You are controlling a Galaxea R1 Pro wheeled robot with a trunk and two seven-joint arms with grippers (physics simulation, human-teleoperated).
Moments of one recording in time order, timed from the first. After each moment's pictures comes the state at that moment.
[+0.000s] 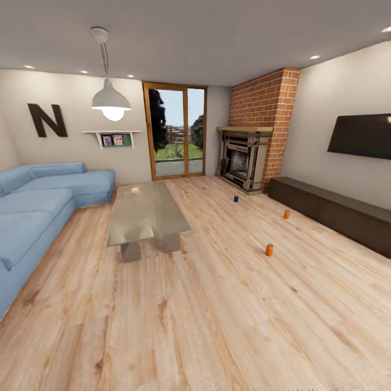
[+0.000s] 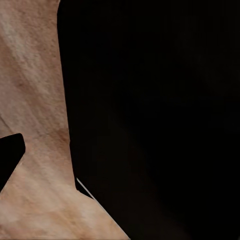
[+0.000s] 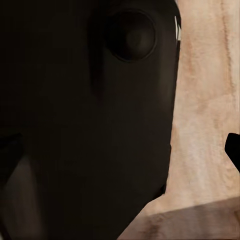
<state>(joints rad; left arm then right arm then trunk) 0.01 0.00 -0.01 0.00 -0.01 0.01 0.00 0.00 -0.01 0.00 0.00 0.00 0.00 0.04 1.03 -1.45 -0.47</state>
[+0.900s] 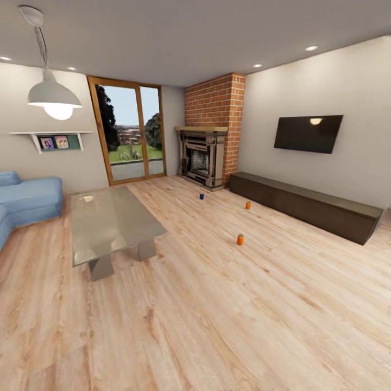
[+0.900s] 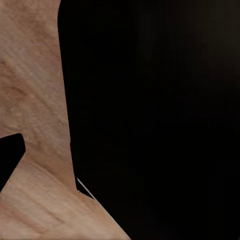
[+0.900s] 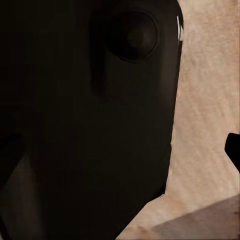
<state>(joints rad) 0.01 0.00 -0.01 0.00 -0.01 0.01 0.00 0.00 -0.01 0.01 0.00 0.01 0.00 0.04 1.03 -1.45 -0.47</state>
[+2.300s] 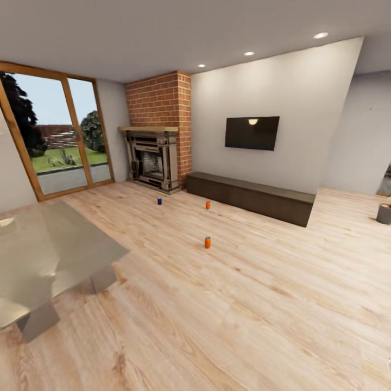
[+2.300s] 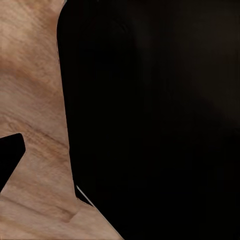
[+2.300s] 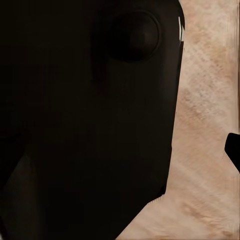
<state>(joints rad) 0.01 -0.01 -0.01 -0.01 -0.01 -0.01 0.00 0.00 -0.01 0.01 0.00 0.01 0.00 0.04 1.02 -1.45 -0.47</state>
